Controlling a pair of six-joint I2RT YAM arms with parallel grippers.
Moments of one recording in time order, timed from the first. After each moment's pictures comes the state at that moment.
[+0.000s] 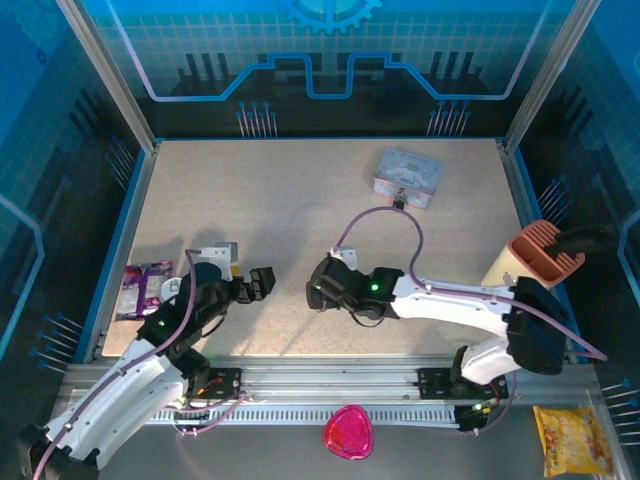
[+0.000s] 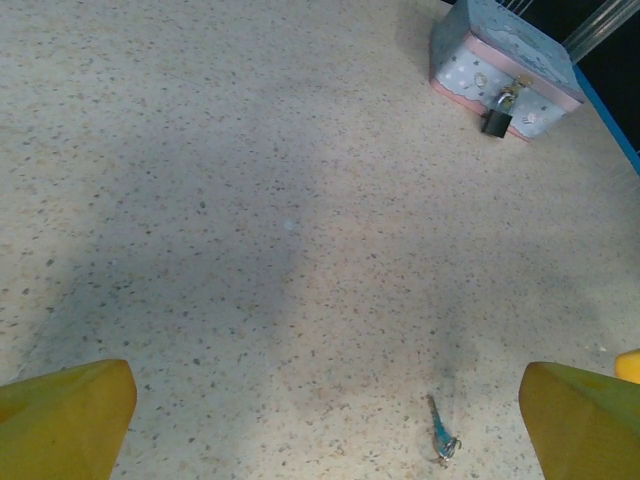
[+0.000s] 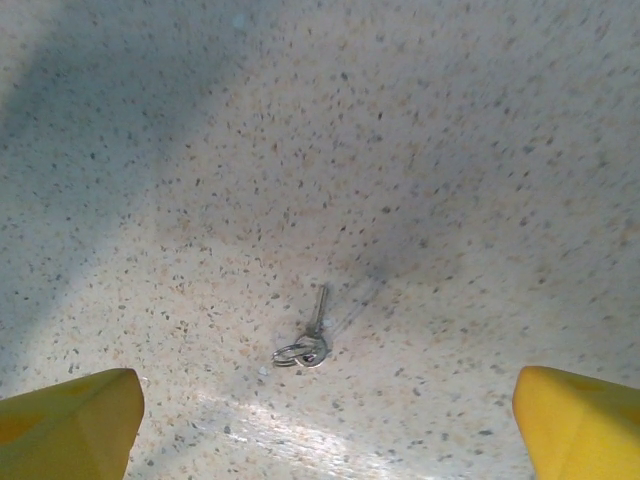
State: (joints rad) left arm -0.51 0.52 0.40 -0.38 -0.07 -0.55; right arm 1.12 1.48 1.00 -0.59 0.34 0.93
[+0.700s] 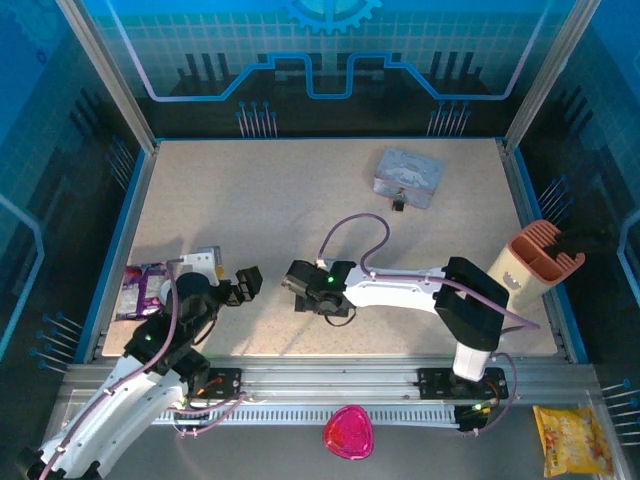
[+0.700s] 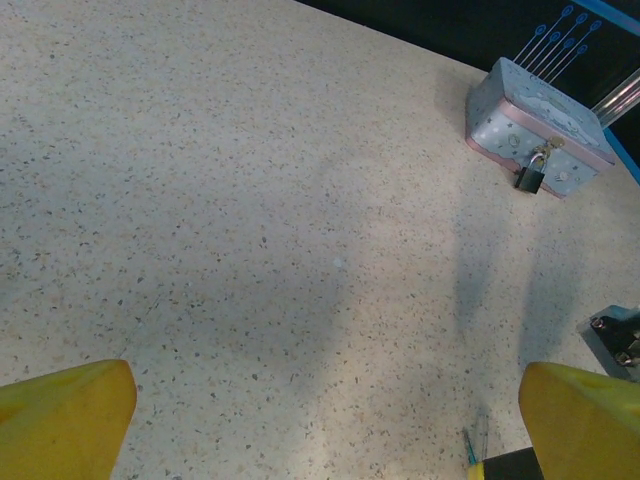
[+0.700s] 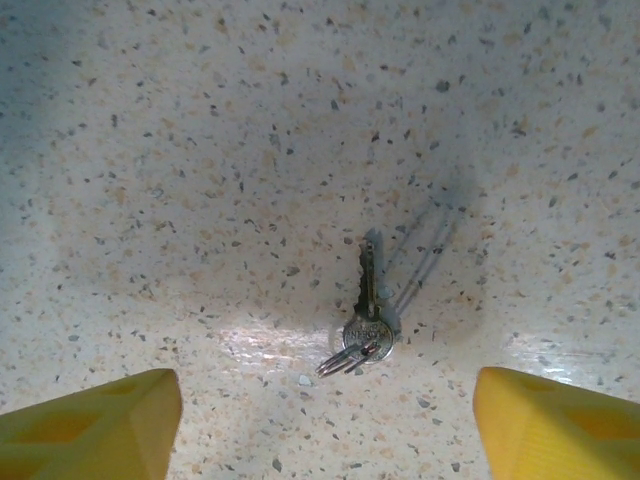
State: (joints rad) left arm -0.51 0.37 0.40 -0.48 -0.19 -0.56; right arm 1.12 1.79 1.19 -0.70 0.21 1.20
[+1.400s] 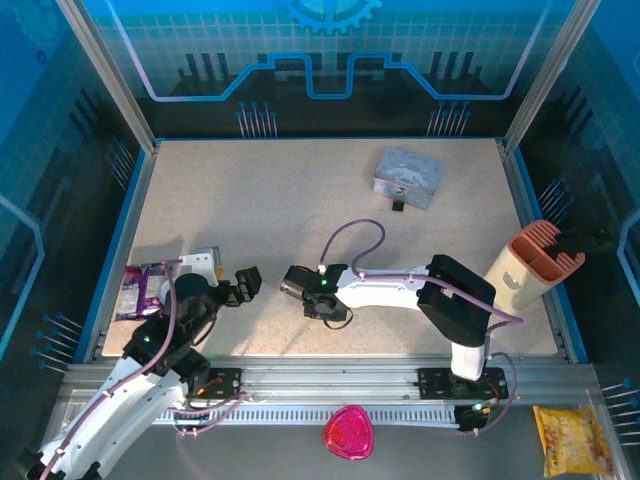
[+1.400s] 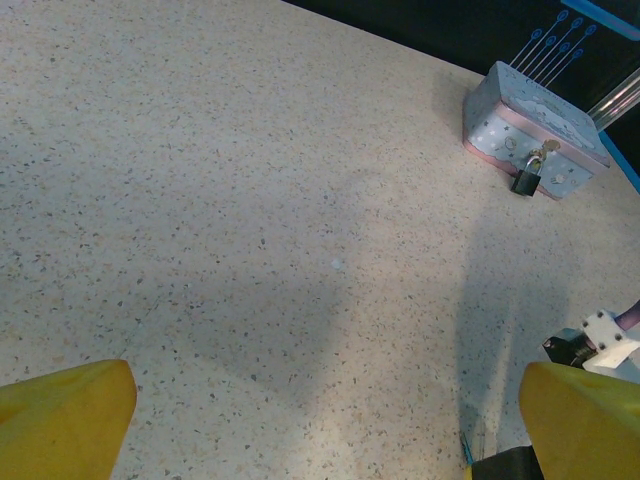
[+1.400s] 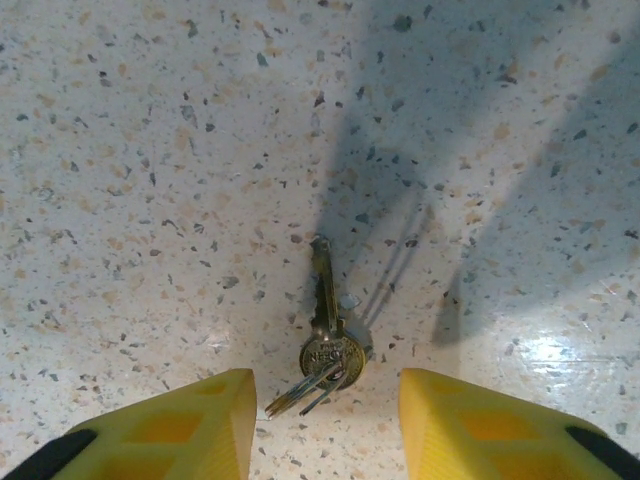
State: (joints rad) left arm -0.51 0.36 0.40 -0.48 -0.19 -0.56; right arm 1.12 1.86 1.19 -0.71 0.20 1.26
